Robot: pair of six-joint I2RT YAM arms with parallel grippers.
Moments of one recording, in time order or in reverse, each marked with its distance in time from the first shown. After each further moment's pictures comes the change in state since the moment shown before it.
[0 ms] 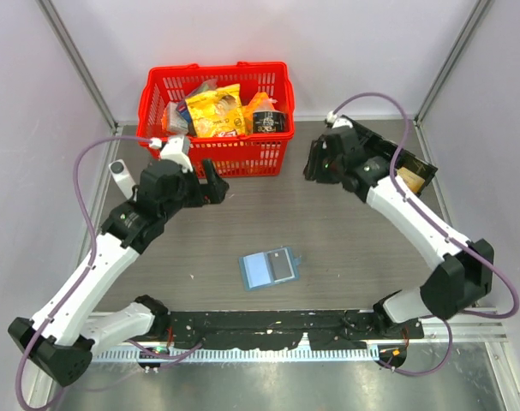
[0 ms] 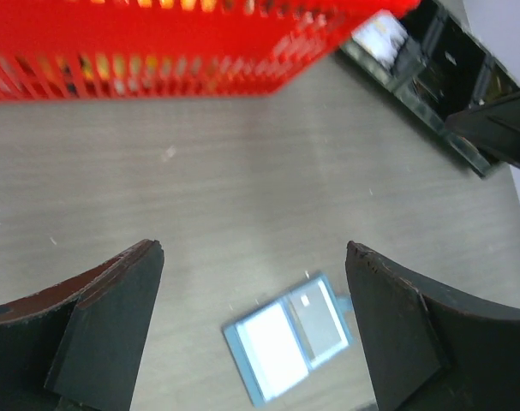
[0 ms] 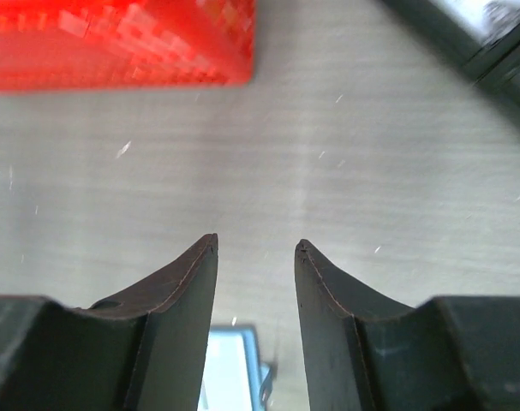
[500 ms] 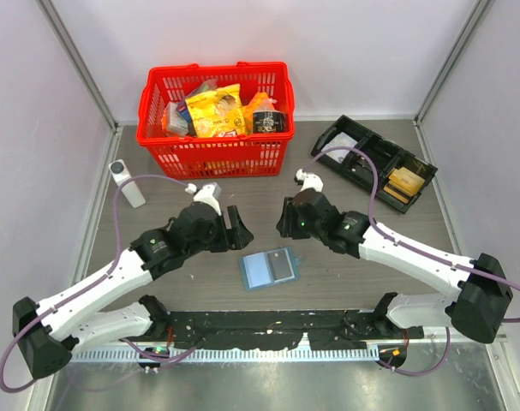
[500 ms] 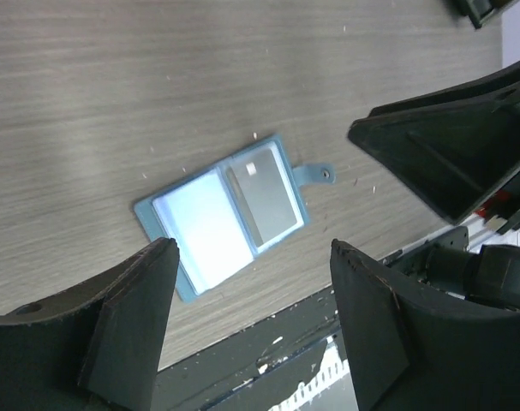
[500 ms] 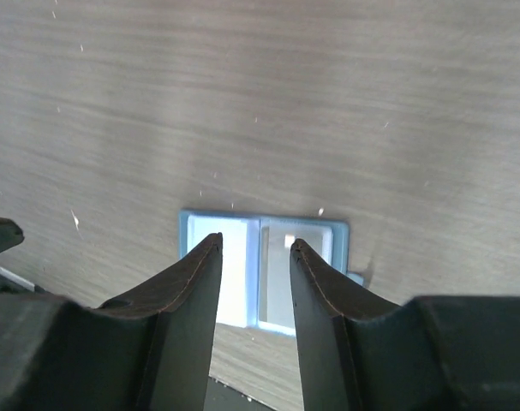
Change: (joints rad) left arm -0.304 -0.110 -0.333 0.022 0.002 -0.335; right arm 0.433 -0.235 -0.415 0.150 0.107 0.212
